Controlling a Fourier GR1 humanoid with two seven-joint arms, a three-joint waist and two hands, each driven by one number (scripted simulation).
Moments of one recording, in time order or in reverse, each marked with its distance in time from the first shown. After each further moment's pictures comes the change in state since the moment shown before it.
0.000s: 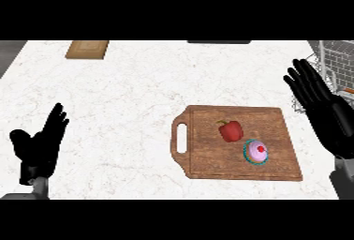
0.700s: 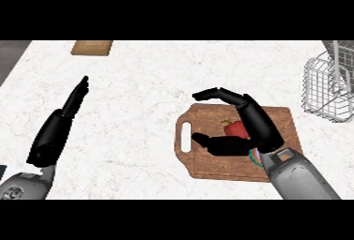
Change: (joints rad) left arm -0.140 0.090 -0.151 -0.117 -0.201 -0.120 -0.179; right arm -0.213 0.196 0.311 0.110 0.427 -0.101 -0.086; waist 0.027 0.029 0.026
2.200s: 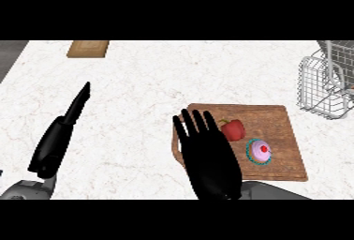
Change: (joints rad) left arm 0.051 -0.033 0.009 -0.030 -0.072 -0.019 -0.027; right arm -0.247 -0.005 0.460 -0.226 0.591 0.505 1.128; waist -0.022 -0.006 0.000
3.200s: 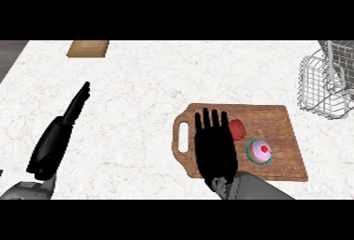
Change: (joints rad) left arm 0.009 -0.026 0.026 -0.028 -0.020 -0.027 0.013; right arm 0.136 0.066 -0.043 0.231 0.278 0.084 -0.047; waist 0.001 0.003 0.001
